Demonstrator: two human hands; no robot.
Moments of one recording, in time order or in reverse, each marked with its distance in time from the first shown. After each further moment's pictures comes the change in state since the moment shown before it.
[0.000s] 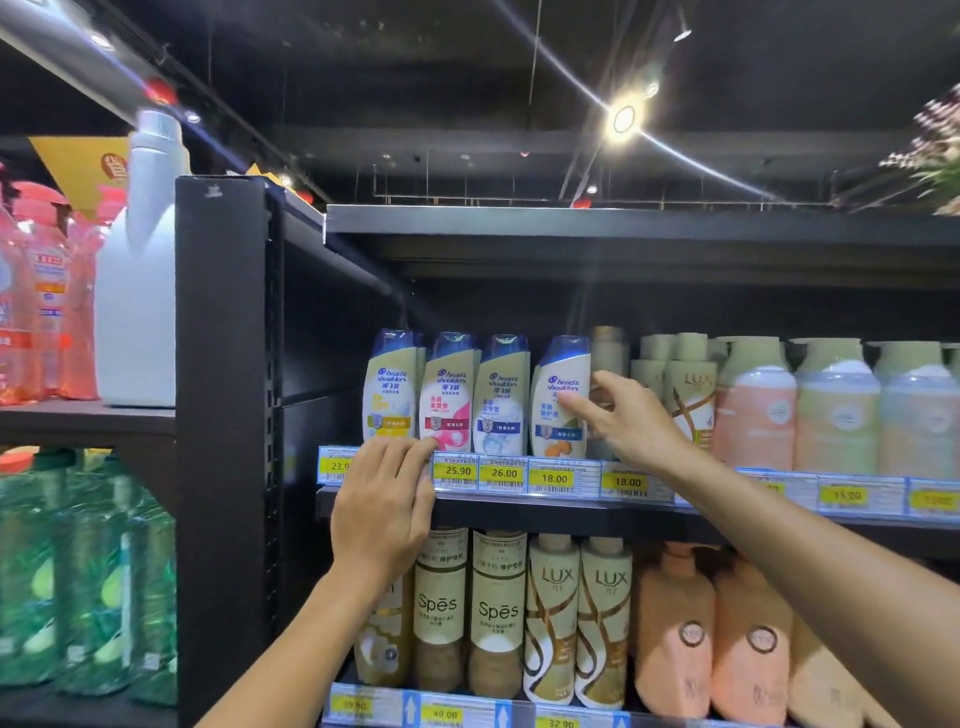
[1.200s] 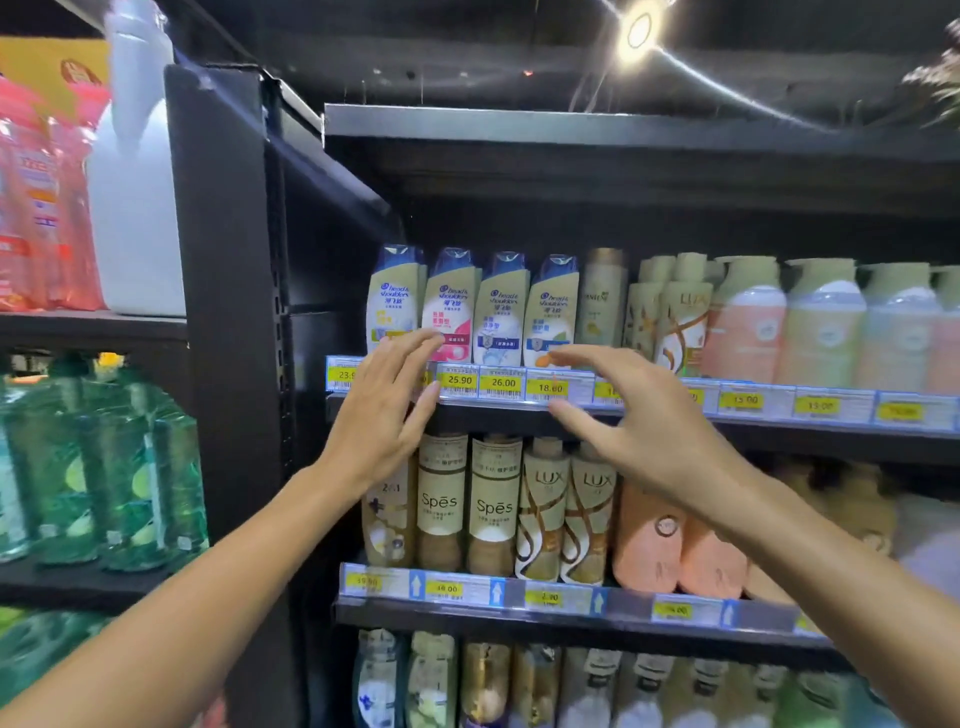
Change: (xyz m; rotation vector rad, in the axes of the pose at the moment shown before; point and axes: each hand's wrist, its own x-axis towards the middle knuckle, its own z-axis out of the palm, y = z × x) left_hand 0.008 -0.004 -0.035 -0.230 -0.281 0.037; right_hand -0.119 -0.035 -0.004 -0.338 0.011 -0.338
